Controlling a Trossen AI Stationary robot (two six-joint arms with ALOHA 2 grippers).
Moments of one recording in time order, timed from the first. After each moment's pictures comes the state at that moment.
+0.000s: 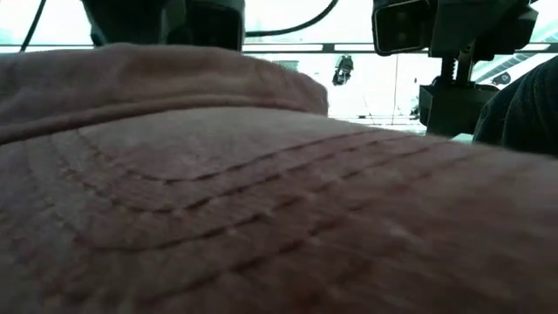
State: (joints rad) left arm -0.33 1.69 1.11 -0.36 0.36 -0.68; right arm 0.43 1.61 0.92 -0.14 -0.12 1.01
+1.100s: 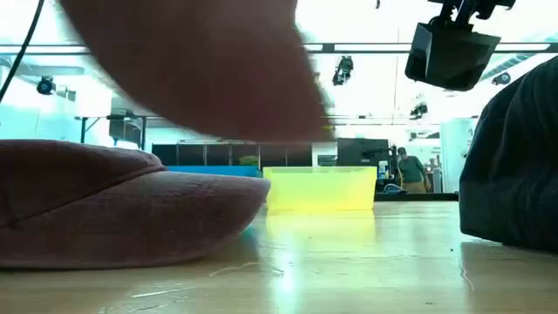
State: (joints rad) left arm -0.26 1.56 1.16 0.18 0.74 -0.82; right arm 0.47 1.58 1.05 -0.33 -0.11 0.80
